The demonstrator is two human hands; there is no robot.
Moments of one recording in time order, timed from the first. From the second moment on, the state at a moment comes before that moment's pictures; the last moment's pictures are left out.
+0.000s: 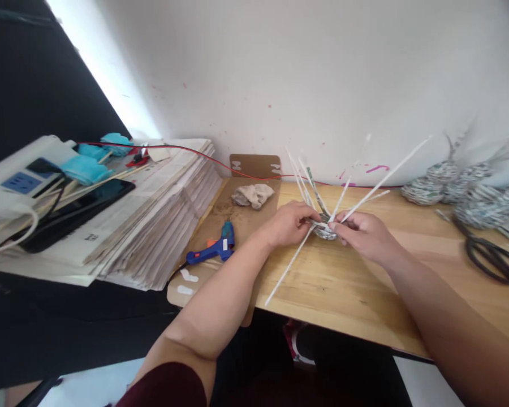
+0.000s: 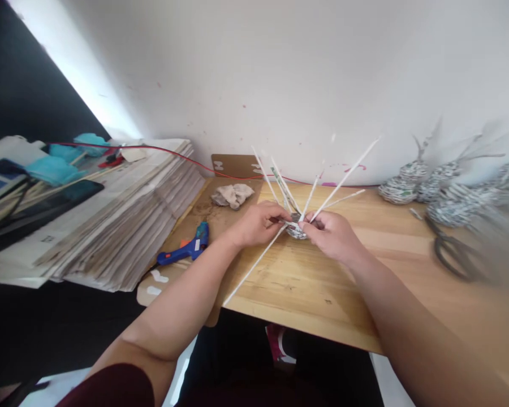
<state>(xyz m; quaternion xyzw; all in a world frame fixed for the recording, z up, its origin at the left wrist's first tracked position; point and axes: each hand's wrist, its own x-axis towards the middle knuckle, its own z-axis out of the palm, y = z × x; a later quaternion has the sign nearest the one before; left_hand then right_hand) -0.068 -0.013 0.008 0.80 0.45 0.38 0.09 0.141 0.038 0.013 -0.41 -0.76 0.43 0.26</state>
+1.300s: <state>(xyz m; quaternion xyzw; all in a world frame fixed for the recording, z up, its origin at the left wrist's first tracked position) -0.057 -0.012 0.005 0.72 0.51 0.40 0.25 0.137 0.030 0.017 -0.33 -0.71 0.56 0.29</state>
